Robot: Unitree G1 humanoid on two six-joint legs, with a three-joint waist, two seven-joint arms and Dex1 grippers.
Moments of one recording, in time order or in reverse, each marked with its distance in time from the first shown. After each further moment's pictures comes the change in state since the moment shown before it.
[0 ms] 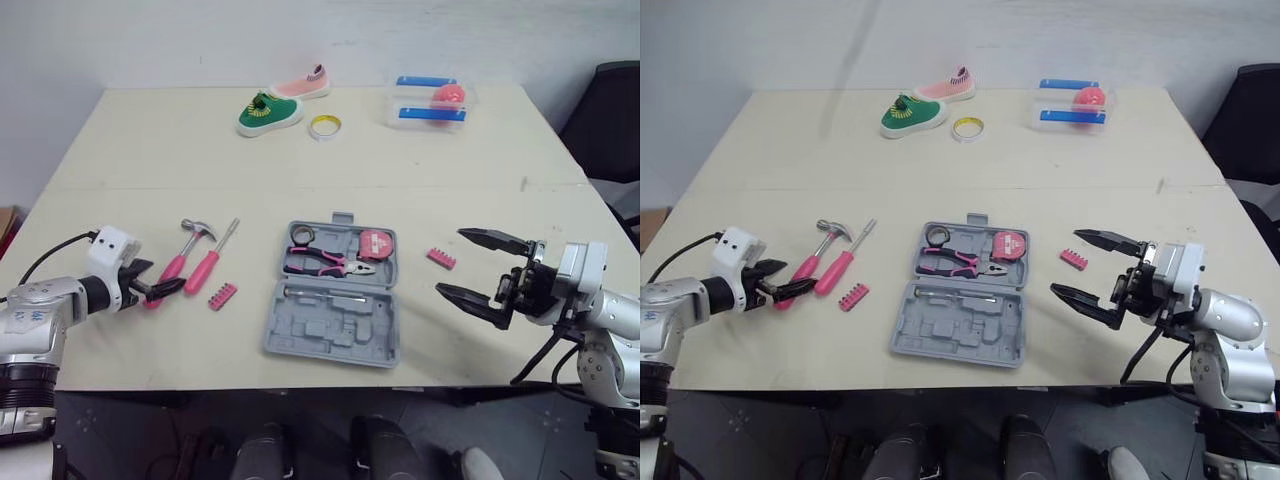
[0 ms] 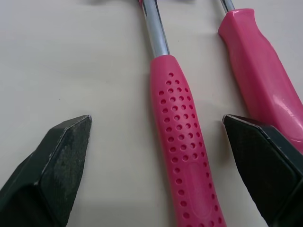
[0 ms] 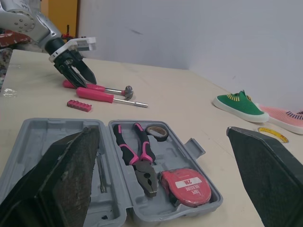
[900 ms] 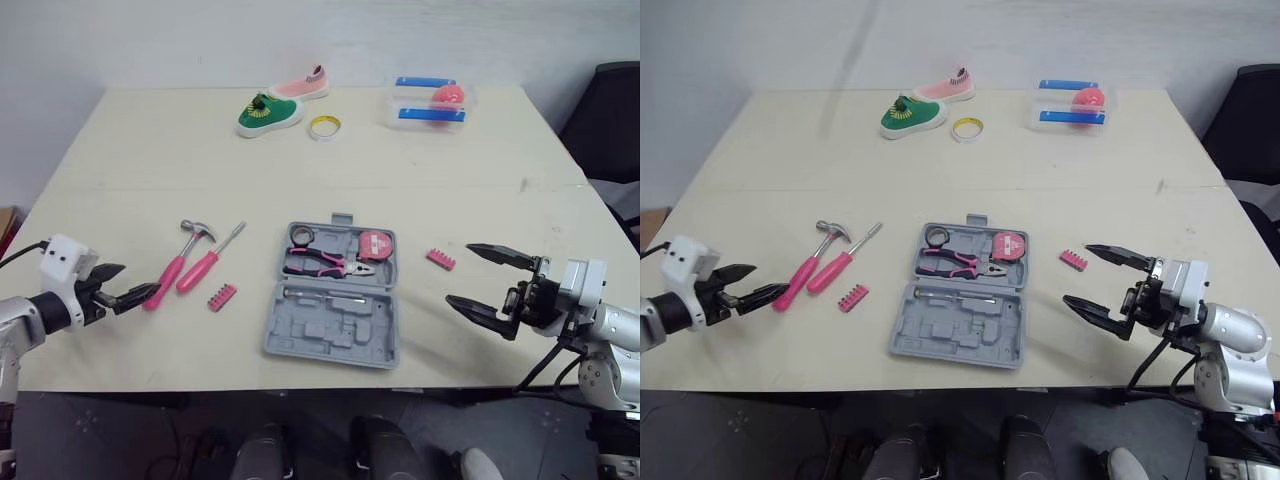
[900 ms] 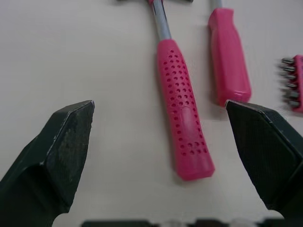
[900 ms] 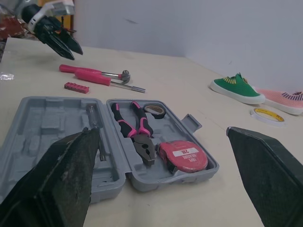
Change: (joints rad) left arm 0.214 0.055 0.177 -0.133 -0.115 -0.033 -0.015; right arm 0.027 -0.002 -0.011 0.155 0.000 -0.128 0.087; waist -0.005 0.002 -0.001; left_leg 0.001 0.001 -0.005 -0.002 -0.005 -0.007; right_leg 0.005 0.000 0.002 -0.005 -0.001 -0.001
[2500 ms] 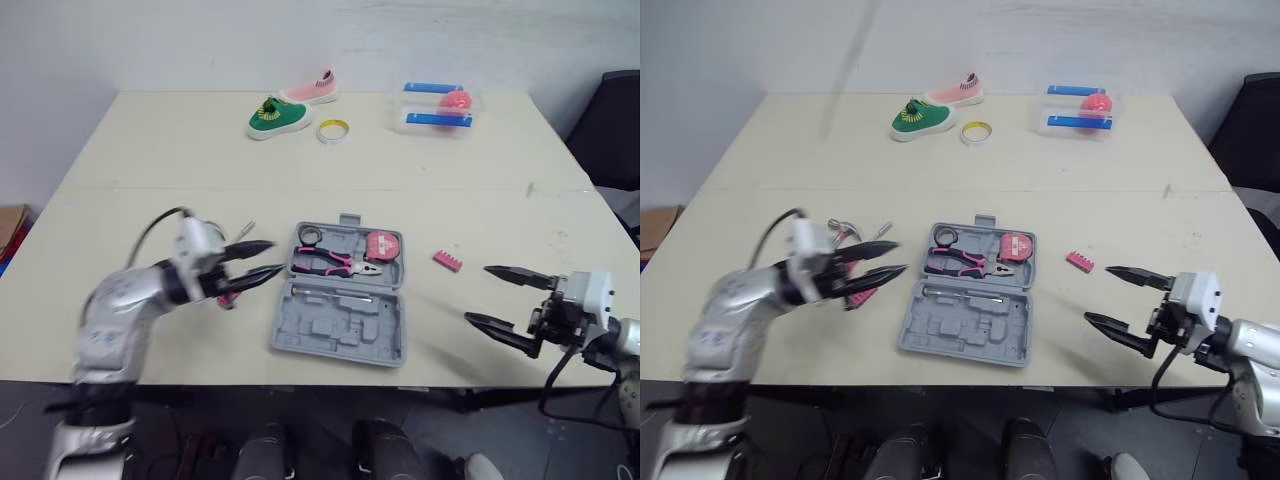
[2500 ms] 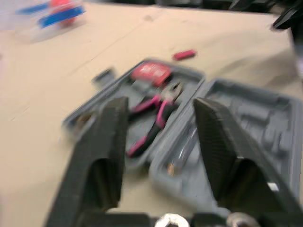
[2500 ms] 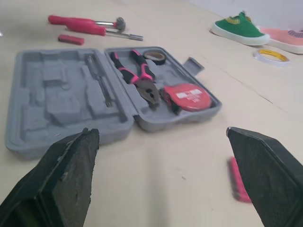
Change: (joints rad) left arm -0.027 -0.295 -0.087 -0.307 -0.036 -0.295 -0.200; right arm 0.140 -0.136 -0.096 0.056 -0.089 0.045 -0.037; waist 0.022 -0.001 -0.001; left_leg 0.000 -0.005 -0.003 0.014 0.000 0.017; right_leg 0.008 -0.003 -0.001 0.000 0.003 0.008
